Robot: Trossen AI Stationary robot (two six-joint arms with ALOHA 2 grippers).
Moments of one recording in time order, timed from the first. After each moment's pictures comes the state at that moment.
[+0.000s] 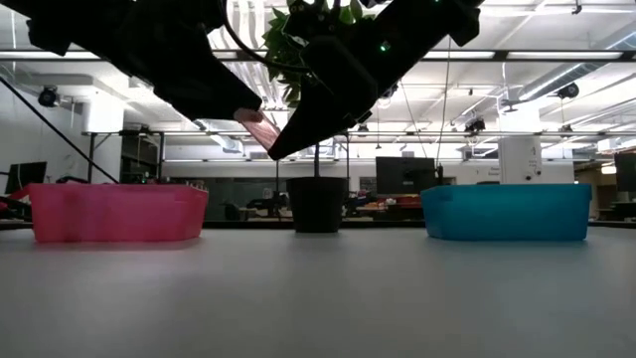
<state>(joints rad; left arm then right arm) -0.31 1.32 0.60 0.28 -0.40 -0.20 0.21 1.91 1.24 -0.04 0.31 0.02</state>
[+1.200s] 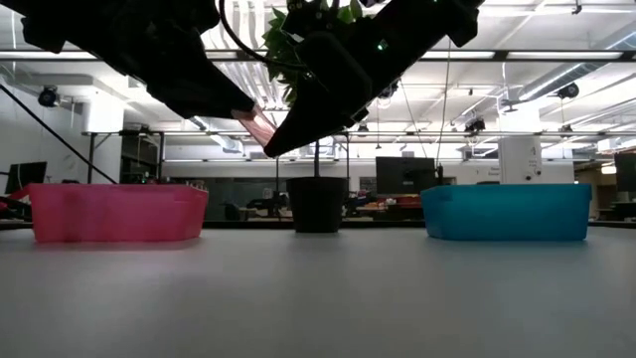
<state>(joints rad) -0.31 1.28 0.58 0.24 -0.40 -0.20 0.21 1.91 1.24 -0.01 0.31 0.03</state>
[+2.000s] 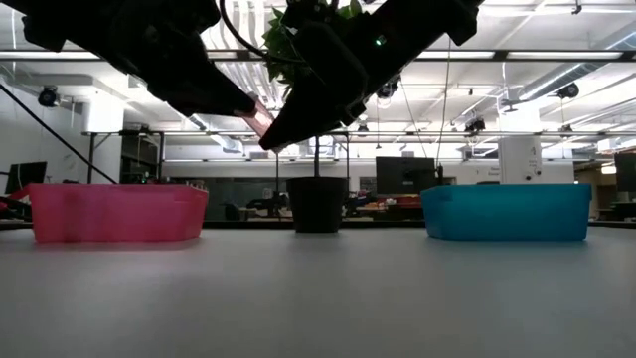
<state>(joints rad) -0.31 1.28 0.59 0.23 -0.40 -0.17 0.21 1.91 1.24 0.00 0.31 0.04</state>
